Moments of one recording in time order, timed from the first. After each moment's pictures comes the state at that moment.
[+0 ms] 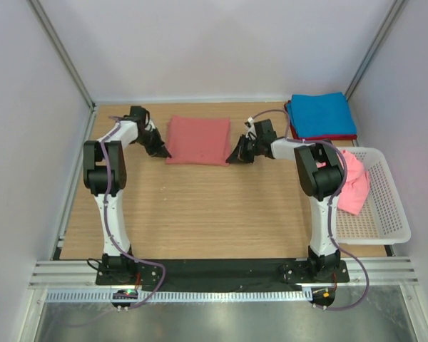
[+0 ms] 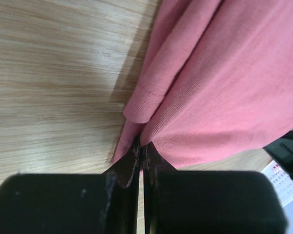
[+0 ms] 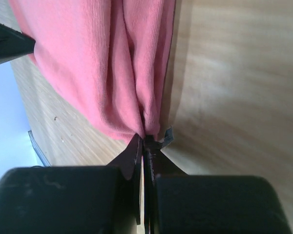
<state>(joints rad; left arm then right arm) -0.03 2.23 1.68 -0.69 0.43 -0.50 0.32 2.18 1.40 -0.08 -0.60 0.59</state>
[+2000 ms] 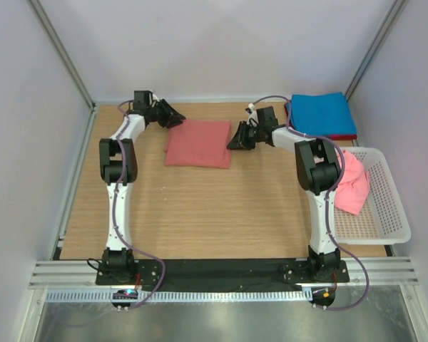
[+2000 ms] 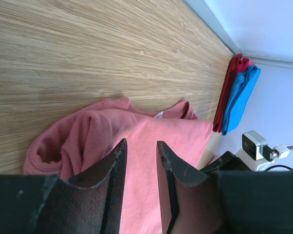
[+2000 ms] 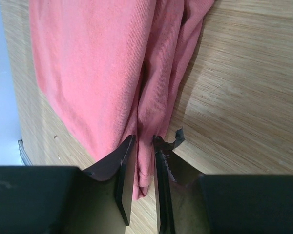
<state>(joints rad) -0.04 2.60 2.19 -0.29 0.67 -0.84 0.28 2.26 1.59 -0.13 -0.62 0.50</state>
